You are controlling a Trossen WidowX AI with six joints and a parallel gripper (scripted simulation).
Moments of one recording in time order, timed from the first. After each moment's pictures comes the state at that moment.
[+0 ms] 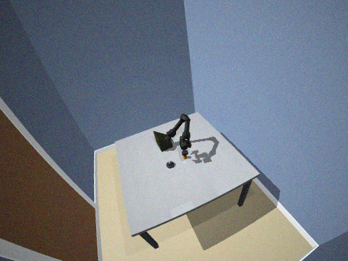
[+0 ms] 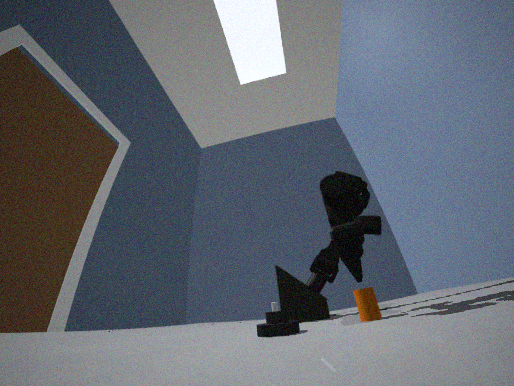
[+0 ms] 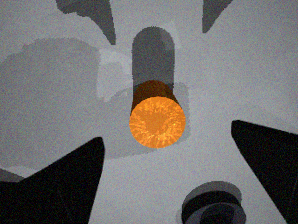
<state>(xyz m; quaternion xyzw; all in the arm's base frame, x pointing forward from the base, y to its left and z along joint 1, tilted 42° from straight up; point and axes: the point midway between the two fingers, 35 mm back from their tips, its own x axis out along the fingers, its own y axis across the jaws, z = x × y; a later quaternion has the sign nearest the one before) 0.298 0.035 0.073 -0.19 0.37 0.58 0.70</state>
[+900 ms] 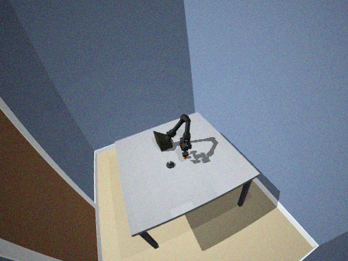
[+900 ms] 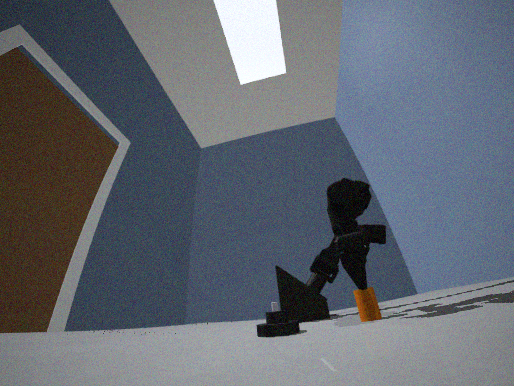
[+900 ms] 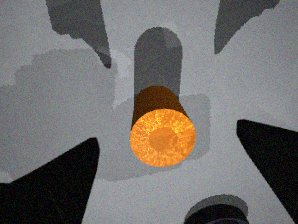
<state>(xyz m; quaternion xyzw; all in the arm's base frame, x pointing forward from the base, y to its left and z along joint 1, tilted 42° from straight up) 0.298 0.051 0.060 -0.20 0.37 0.58 0.70</state>
